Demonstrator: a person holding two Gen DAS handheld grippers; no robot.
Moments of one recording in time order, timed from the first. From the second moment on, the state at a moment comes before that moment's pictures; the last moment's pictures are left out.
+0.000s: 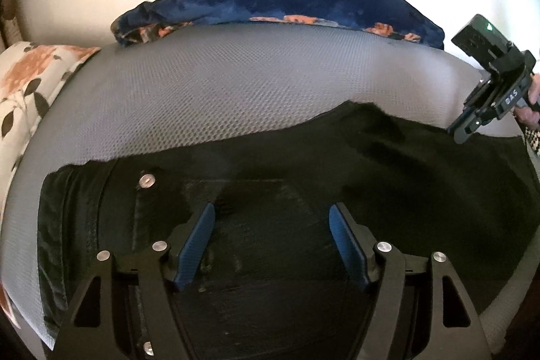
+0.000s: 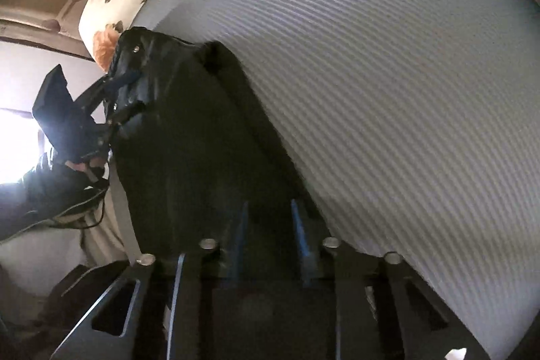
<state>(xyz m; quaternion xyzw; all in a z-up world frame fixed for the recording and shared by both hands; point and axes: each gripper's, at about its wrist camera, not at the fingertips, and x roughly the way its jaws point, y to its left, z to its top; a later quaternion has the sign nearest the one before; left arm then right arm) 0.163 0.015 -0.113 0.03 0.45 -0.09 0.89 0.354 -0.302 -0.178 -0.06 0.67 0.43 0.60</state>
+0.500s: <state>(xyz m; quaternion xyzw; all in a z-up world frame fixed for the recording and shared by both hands) 0.186 -0.056 -0.107 0.06 0.45 -0.15 0.88 0.337 -0.350 -0.183 -0.02 0.66 0.42 0.62</state>
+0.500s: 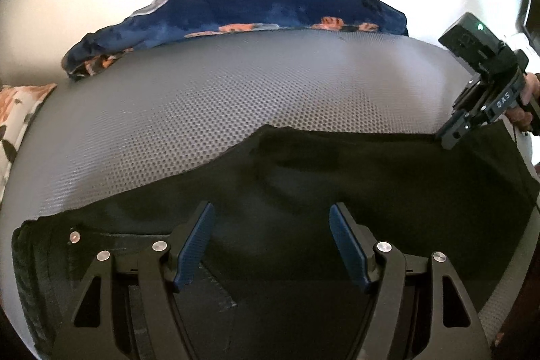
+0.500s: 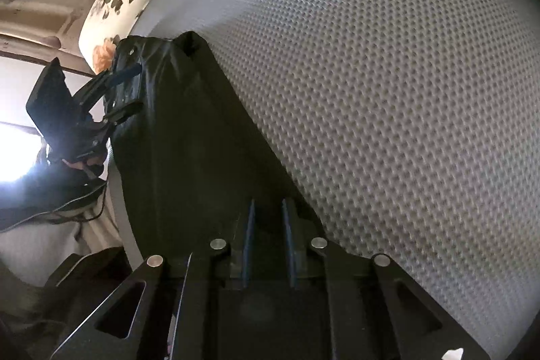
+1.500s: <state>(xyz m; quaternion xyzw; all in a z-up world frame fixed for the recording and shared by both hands) 0.188 -0.077 -0.120 0.08 0.46 -0.15 0.87 0.322 -0.404 -0.180 0.00 0.64 0.41 0.65</state>
